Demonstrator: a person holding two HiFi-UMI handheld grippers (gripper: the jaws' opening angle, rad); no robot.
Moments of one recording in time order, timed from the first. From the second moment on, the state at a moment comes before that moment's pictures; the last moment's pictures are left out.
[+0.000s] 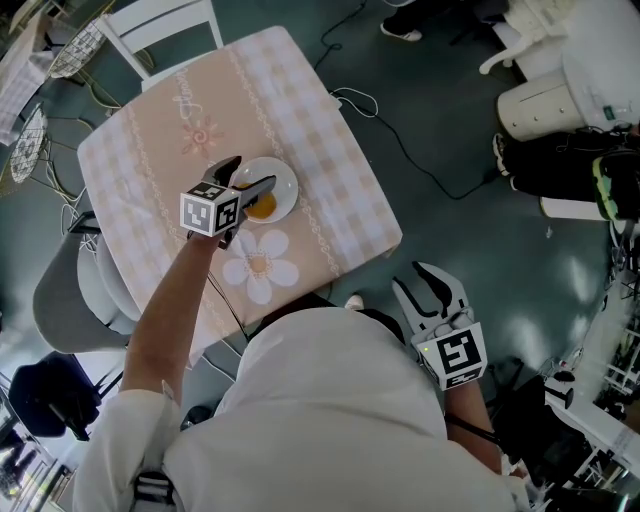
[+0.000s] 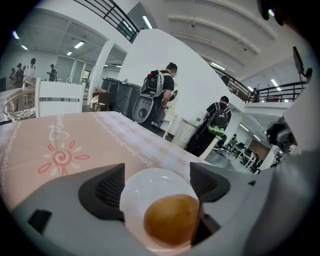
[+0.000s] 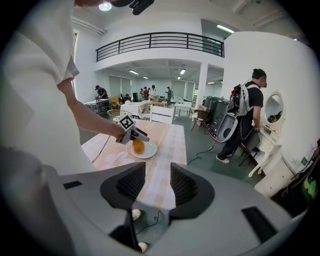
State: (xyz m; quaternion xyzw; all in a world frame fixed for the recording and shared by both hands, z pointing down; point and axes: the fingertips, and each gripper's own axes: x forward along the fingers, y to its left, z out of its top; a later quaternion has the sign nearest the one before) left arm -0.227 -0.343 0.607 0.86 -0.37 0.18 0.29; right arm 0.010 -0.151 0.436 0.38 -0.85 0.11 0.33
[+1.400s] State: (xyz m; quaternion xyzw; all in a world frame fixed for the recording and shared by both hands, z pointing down) left arm -0.224 -0.282 0.531 0.84 -0.47 0.14 0.24; right arm 0.054 -0.109 0.426 0.34 -0.89 0.07 0.30
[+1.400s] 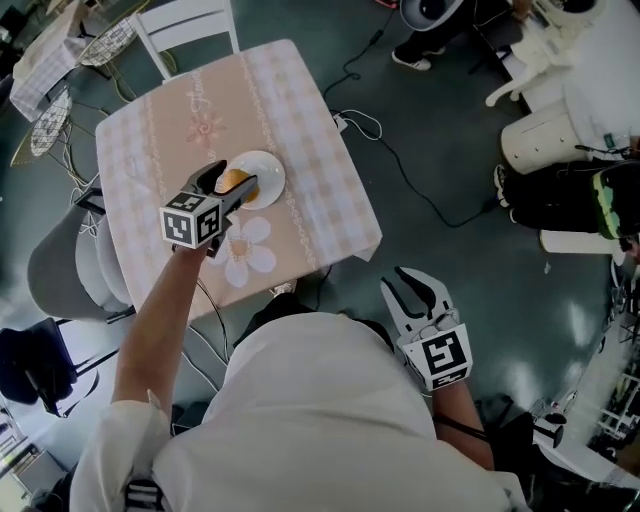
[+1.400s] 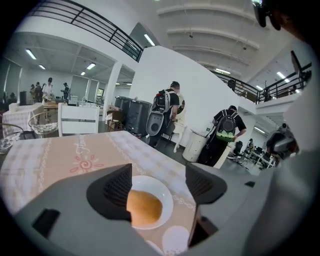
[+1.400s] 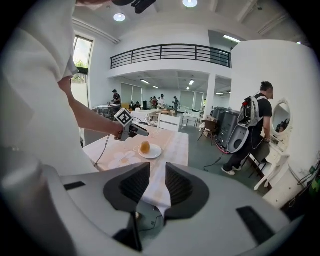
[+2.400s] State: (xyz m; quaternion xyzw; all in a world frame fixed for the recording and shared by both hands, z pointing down) left arm 0.002 0.059 0.414 0.83 -0.50 0.12 0.20; right arm 0.138 0.047 0.438 0.13 -0.95 0.03 0.27
